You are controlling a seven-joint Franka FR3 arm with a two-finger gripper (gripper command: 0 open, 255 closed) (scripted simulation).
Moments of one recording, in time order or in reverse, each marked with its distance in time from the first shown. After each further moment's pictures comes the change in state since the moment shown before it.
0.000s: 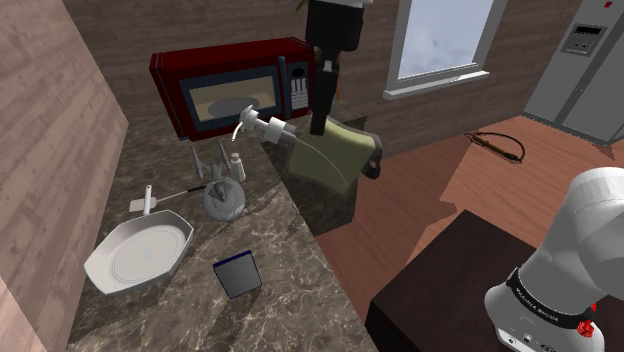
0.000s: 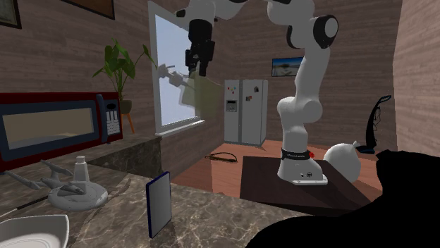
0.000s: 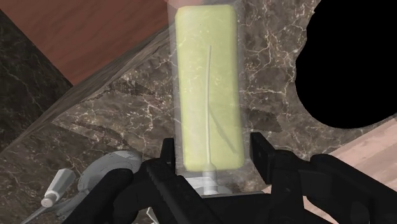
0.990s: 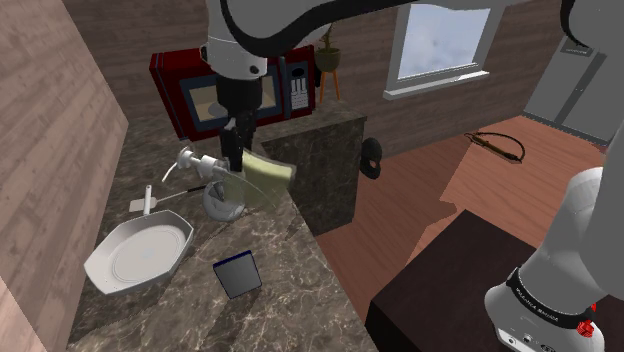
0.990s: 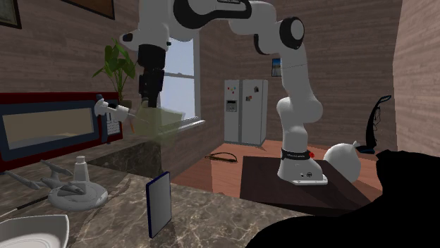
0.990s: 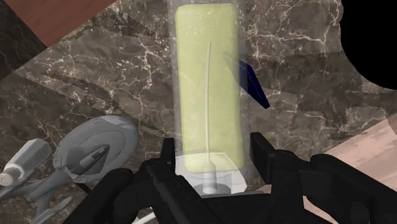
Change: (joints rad) arm 0.036 0.496 0.066 0.316 -0.121 0.181 0.101
